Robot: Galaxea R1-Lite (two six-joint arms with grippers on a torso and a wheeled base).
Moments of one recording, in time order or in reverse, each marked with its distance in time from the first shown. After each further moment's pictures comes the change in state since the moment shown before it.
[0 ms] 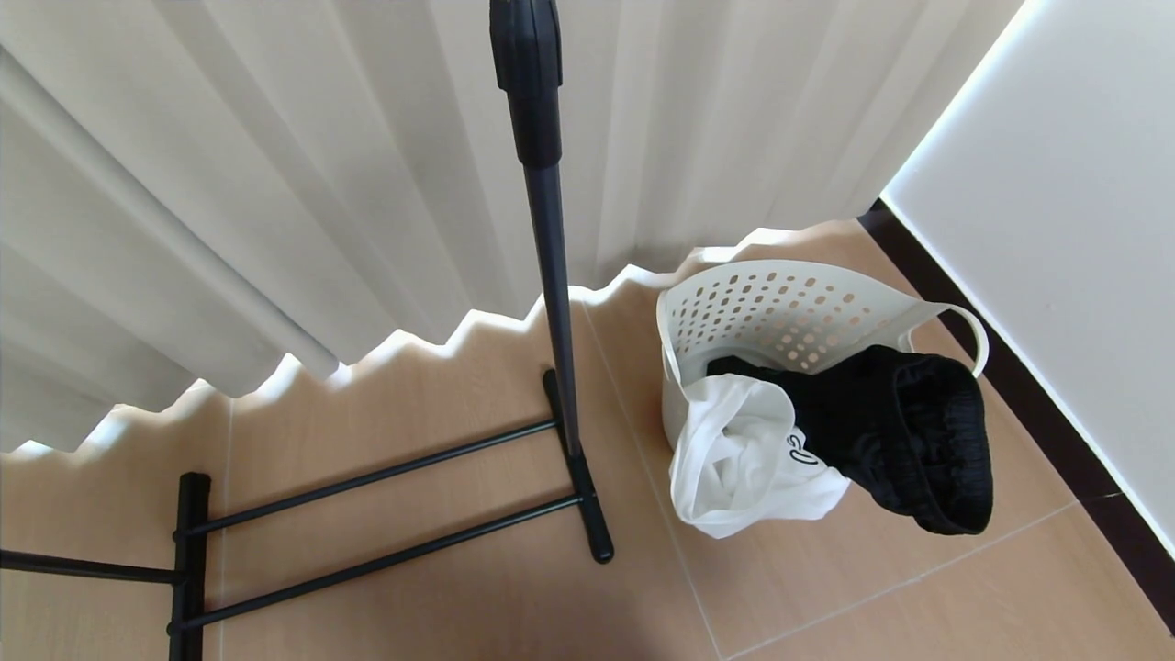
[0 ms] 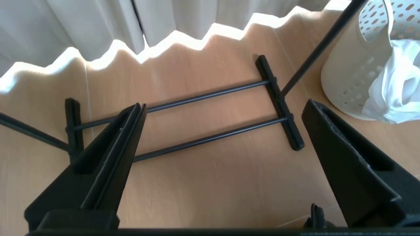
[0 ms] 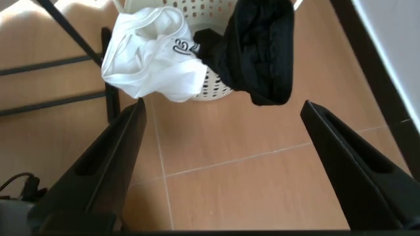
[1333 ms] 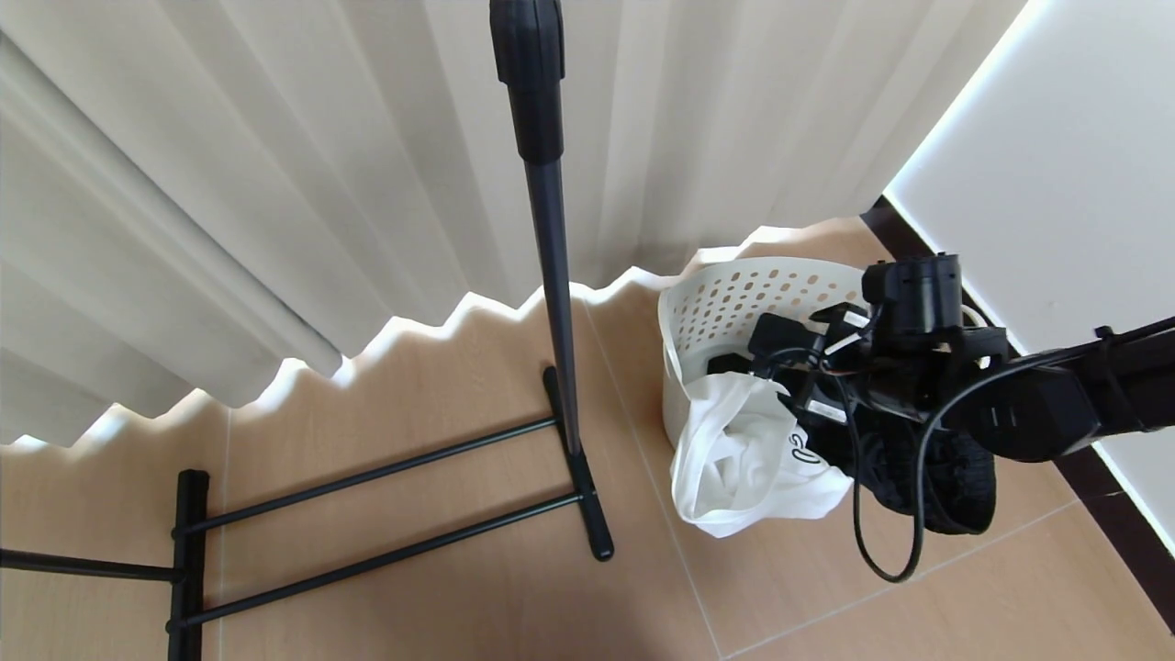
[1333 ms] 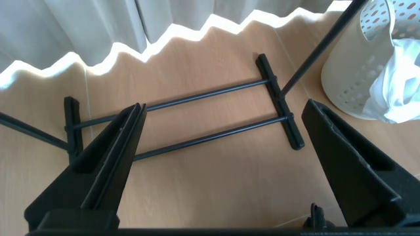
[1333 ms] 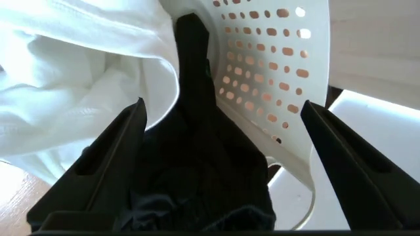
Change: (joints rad) left arm 0.000 0.000 0.000 0.000 0.000 -0.003; right arm 0.279 1.819 -1.054 -0.376 -0.270 -0.993
